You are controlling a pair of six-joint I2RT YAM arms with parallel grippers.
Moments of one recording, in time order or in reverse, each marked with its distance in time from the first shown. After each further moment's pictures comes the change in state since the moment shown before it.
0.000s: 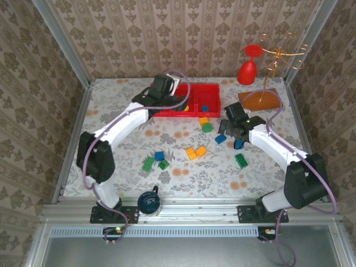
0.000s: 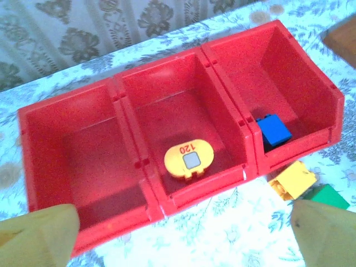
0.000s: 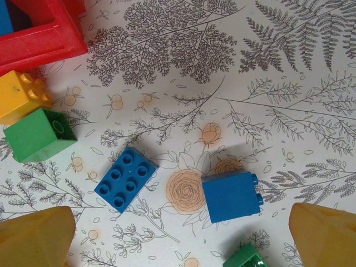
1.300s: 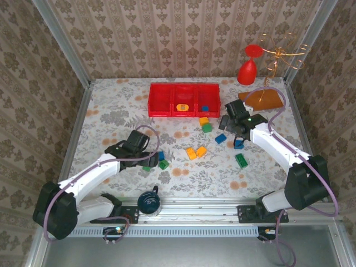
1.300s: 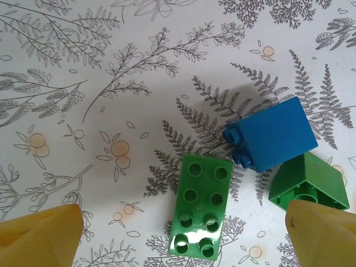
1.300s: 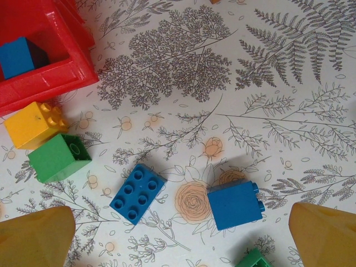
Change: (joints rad) left arm 0.012 -0.599 -0.858 -0.166 0.020 -0.240; right arm 0.000 -0.011 0.040 -0.011 0.025 0.051
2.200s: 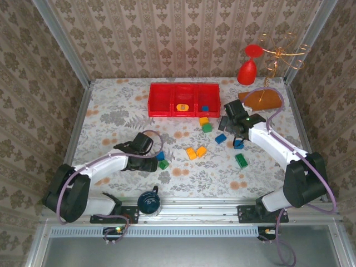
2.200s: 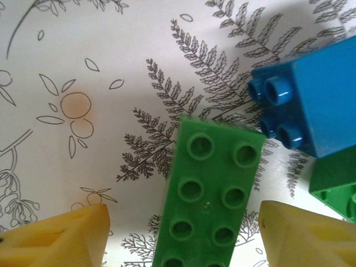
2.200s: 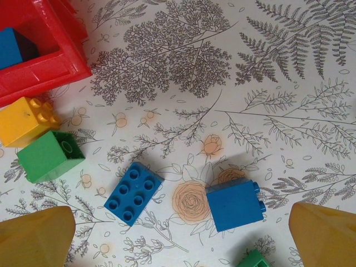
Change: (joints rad) left arm 0.012 0.181 -0.032 0.024 0.063 -0.049; right arm 0.000 0.027 0.000 0.001 0.000 0.000
